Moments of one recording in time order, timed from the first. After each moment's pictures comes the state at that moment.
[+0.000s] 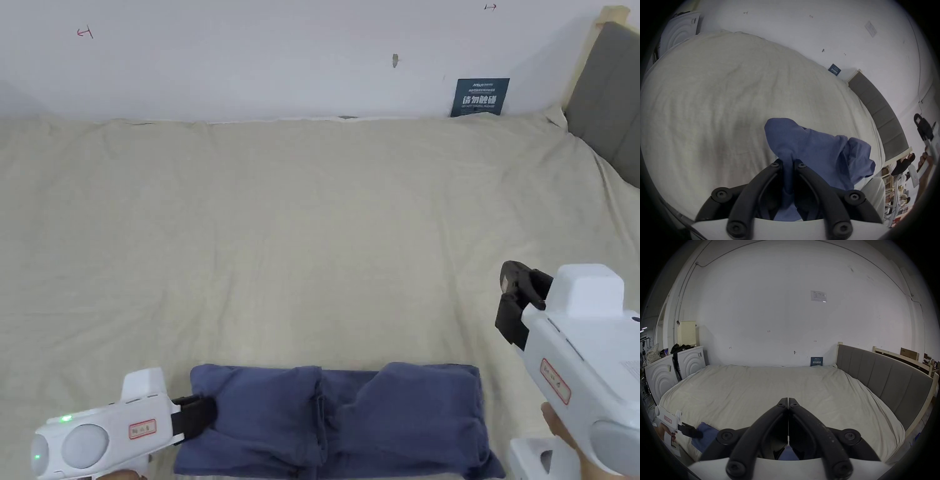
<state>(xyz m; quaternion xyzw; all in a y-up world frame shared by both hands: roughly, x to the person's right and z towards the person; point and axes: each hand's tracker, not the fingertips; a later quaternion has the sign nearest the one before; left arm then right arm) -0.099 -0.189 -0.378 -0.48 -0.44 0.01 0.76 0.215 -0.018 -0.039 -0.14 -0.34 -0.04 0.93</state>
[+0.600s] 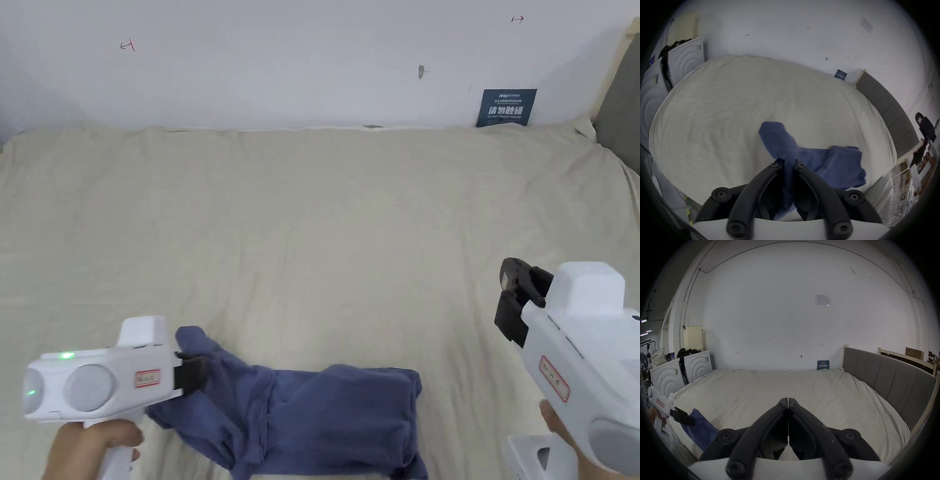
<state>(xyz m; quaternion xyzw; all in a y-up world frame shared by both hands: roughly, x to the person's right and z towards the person) -0.086 -0.090 -0.349 -0.43 -0.41 -0.07 0.80 0.199 -0.010 -0.035 -0.12 -0.31 -0.04 0.94</state>
